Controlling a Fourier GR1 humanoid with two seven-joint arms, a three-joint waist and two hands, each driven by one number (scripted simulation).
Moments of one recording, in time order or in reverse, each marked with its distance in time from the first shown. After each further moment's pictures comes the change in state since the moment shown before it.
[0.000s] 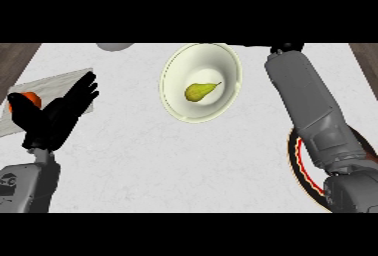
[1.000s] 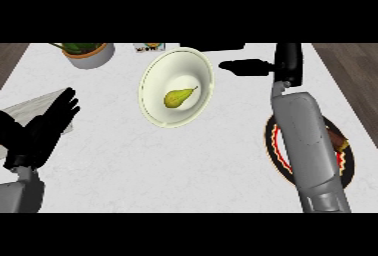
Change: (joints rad) left arm 0.116 0.020 0.064 -0.012 -0.001 0.026 -0.012; right arm 0.422 0.136 0.248 -0.776 -0.239 0.411 -0.143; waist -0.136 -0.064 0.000
